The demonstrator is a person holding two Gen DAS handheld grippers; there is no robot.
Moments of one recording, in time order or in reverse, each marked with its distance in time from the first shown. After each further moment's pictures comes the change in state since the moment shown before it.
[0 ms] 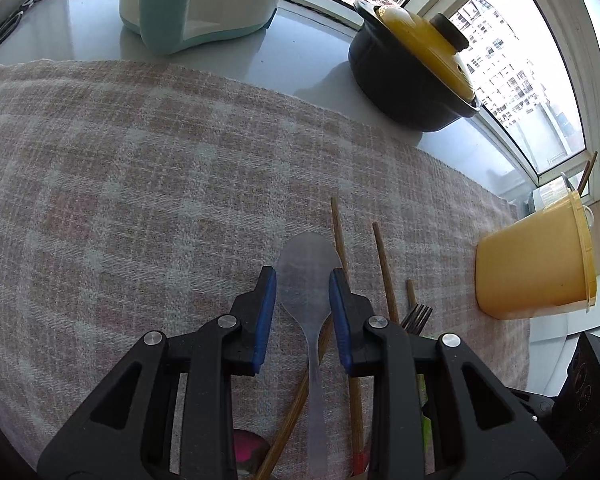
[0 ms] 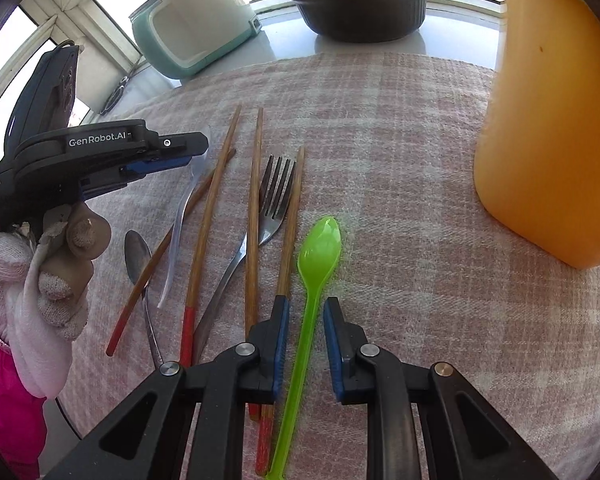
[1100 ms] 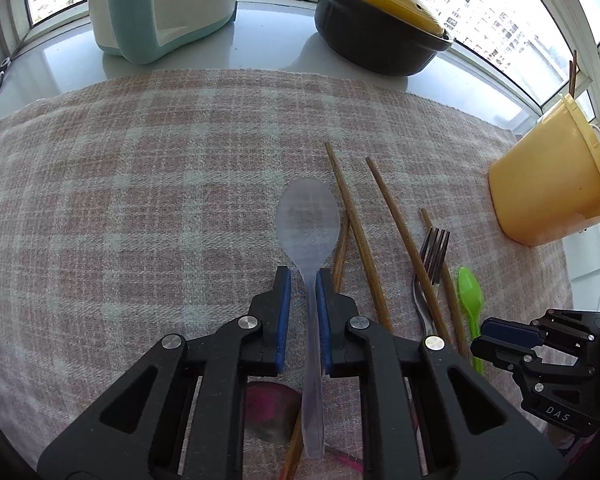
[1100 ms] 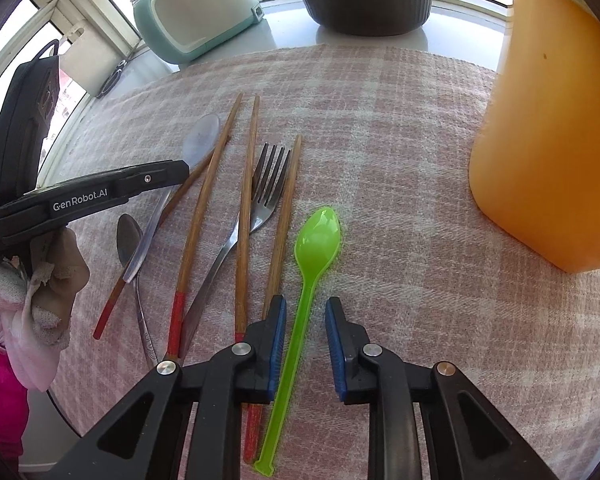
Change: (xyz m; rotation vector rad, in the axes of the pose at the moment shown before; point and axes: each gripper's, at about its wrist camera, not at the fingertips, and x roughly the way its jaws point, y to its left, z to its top) left arm -0.009 -0.012 -0.031 0.228 0.035 0.112; right arm -0.001 0.003 -0.002 -0.038 0.045 -0.040
